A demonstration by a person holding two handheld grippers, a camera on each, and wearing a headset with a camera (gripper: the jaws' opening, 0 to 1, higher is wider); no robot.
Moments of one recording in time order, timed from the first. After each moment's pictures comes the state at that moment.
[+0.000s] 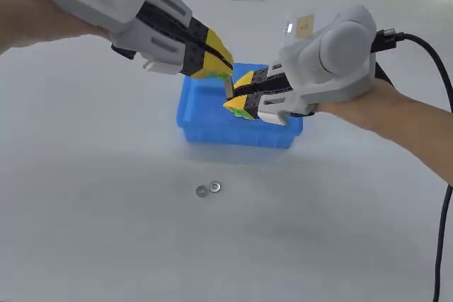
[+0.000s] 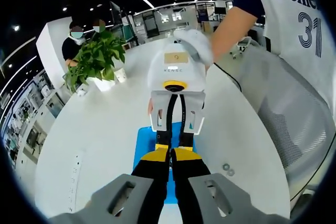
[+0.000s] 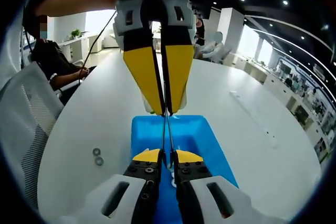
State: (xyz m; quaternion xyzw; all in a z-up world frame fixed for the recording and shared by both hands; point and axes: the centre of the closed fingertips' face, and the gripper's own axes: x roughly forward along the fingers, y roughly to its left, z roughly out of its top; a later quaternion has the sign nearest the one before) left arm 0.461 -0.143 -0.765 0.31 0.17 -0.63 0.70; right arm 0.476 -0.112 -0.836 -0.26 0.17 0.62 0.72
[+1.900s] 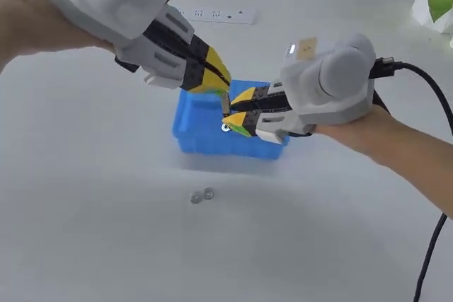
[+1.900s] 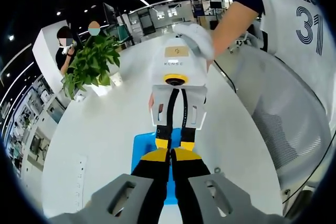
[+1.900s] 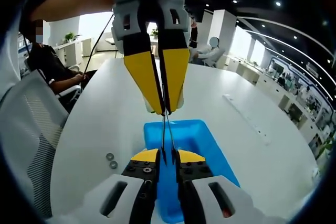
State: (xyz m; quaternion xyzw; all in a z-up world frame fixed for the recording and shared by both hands) left arm 0.432 -0.152 -0.740 0.34 0.16 -0.63 0.68; right arm 0.447 -0.128 -0.806 -0.25 0.16 0.60 0.74
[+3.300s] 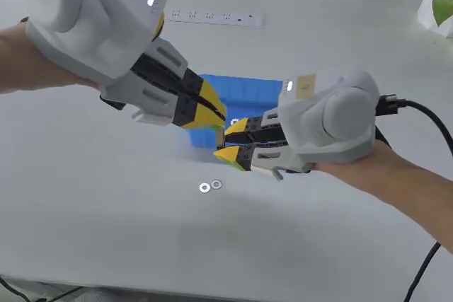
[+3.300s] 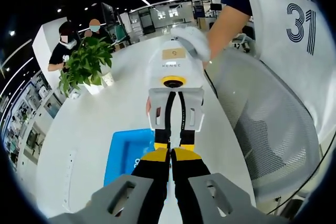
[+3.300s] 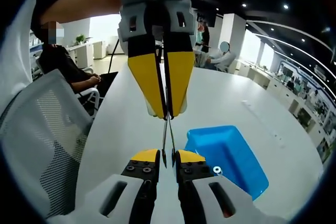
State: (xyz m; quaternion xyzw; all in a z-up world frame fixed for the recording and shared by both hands) left arm 0.376 -0.140 -0.748 0.32 0.18 -0.62 0.69; right arm 0.381 -0.113 -0.810 -0.24 0.16 0.64 0.72
